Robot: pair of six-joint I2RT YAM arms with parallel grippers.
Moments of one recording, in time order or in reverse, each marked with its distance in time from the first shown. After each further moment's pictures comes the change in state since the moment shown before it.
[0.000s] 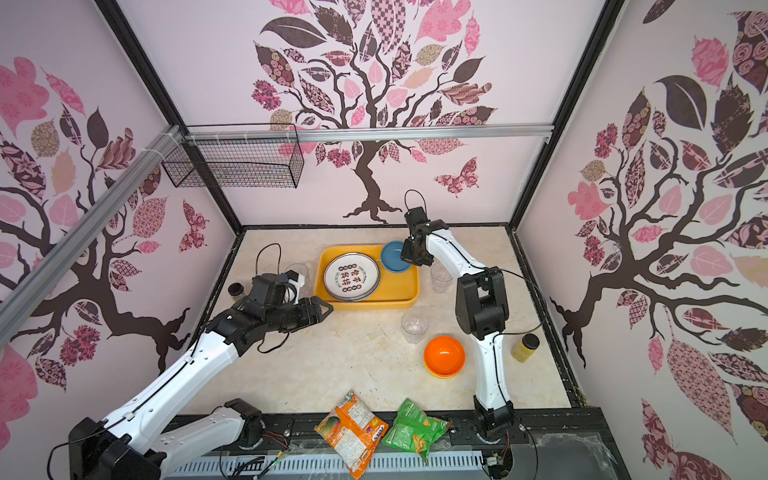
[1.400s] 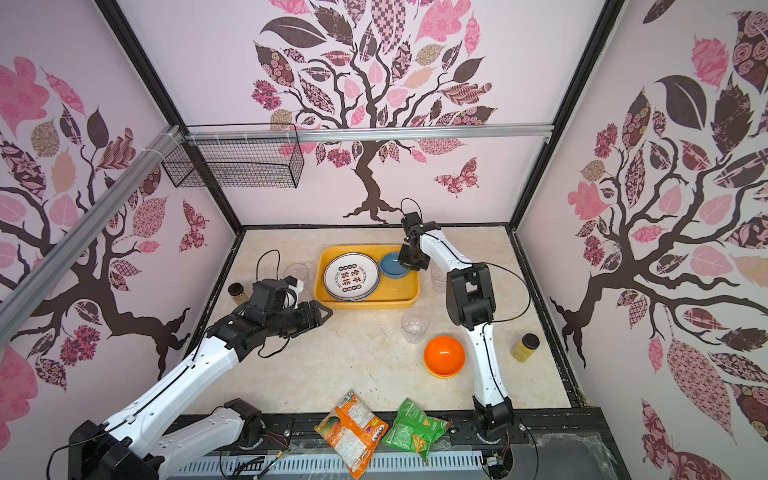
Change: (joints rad) left arm 0.000 -0.024 -0.067 0.043 0.008 -0.055; right arm -0.005 0.150 0.117 -0.069 -0.033 0.013
